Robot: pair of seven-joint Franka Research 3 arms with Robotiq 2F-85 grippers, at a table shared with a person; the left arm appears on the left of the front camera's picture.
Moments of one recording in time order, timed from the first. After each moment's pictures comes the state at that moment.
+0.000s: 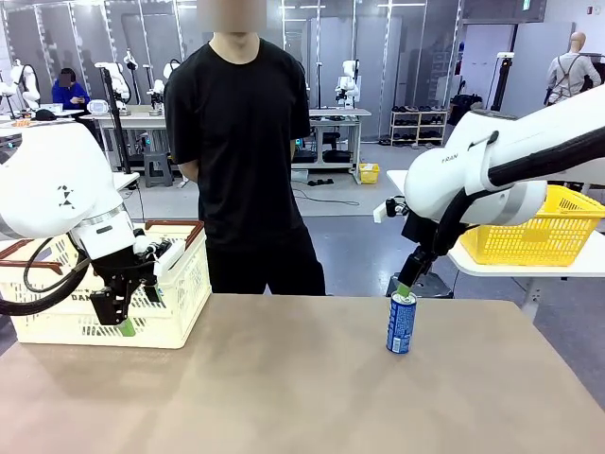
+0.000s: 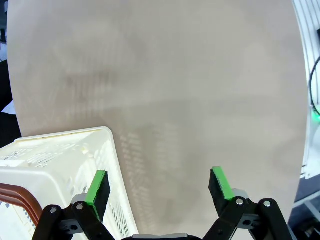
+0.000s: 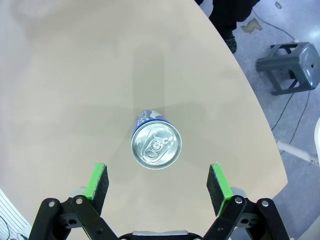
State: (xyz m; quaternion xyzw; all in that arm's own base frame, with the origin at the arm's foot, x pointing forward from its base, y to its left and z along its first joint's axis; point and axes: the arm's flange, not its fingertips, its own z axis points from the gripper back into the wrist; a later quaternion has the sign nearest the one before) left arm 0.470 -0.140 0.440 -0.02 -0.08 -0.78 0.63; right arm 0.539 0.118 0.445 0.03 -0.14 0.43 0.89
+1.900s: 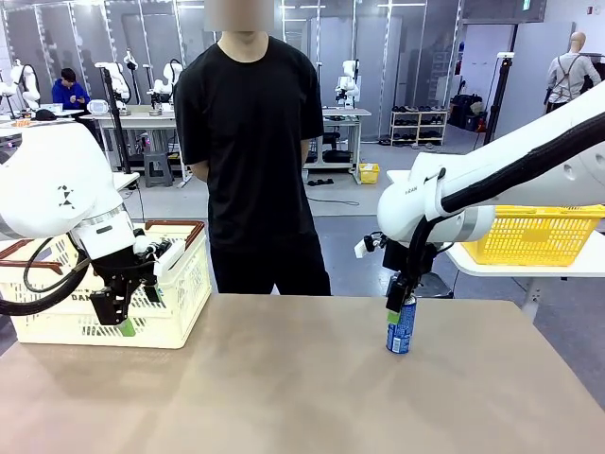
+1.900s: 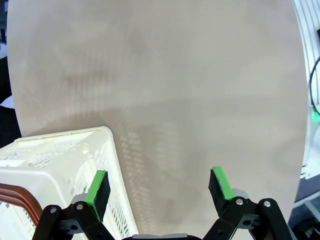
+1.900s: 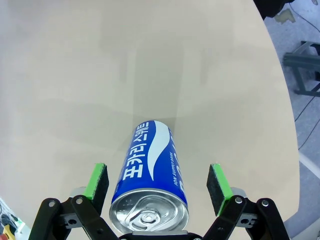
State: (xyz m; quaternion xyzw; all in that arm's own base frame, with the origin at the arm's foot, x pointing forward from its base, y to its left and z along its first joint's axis) left arm 0.470 -0.140 0.440 -0.02 -0.08 -0.78 0.63; right arm 0.586 0.141 0.367 0.03 -0.04 0.47 0.88
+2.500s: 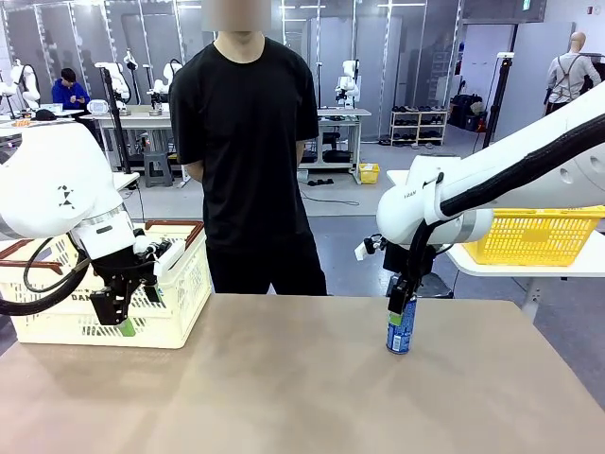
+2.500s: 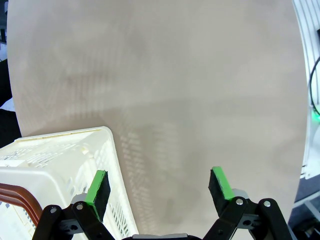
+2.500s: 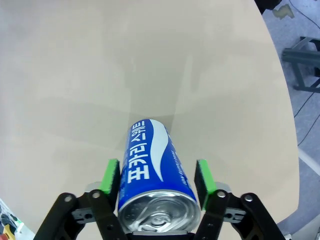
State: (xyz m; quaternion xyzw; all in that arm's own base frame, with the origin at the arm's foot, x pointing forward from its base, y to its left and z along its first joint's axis) left arm 0.470 -0.140 0.440 -0.02 -0.08 -0.78 0.63; right arm 0.590 0.140 0.364 0.03 -0.03 0.47 0.88
